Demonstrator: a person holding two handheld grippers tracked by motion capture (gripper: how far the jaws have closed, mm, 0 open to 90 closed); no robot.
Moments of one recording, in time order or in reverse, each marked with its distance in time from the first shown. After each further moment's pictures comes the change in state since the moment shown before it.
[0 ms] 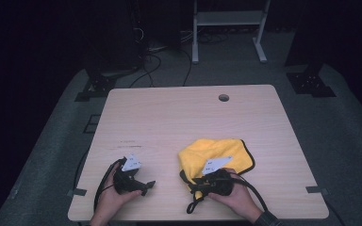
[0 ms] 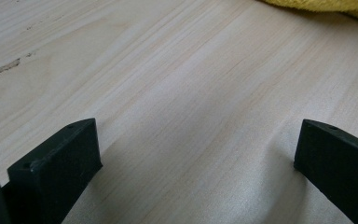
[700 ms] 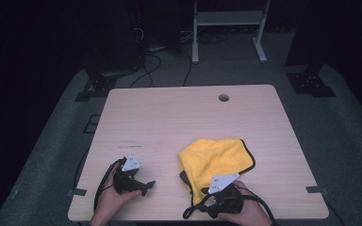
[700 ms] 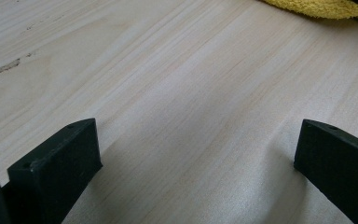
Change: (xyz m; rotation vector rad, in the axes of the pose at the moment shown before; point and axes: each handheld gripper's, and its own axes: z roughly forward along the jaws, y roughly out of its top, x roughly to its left) left arm 0.000 0.000 0.000 0.004 -0.001 0.001; right arm 0.032 -0.029 -0.019 0.075 -0.031 -0.094
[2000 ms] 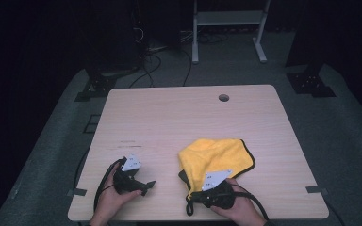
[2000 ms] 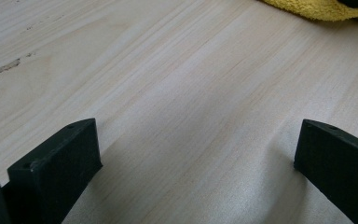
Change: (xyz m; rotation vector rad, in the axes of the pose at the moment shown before) left arm 0.000 0.000 0.000 -0.004 0.000 -0.004; right arm -0.001 0.018 0.009 -0.035 0.041 -0.011
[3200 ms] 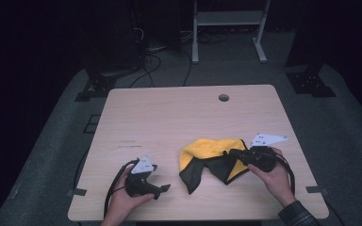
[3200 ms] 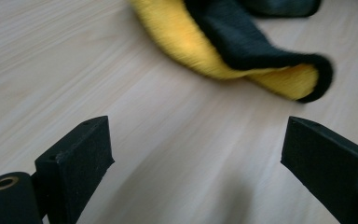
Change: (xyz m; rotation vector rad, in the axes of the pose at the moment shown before) left arm -0.043 0.030 0.006 -0.092 -0.178 0.023; right arm -0.103 -0.024 -0.103 -0.214 -0.289 0.248
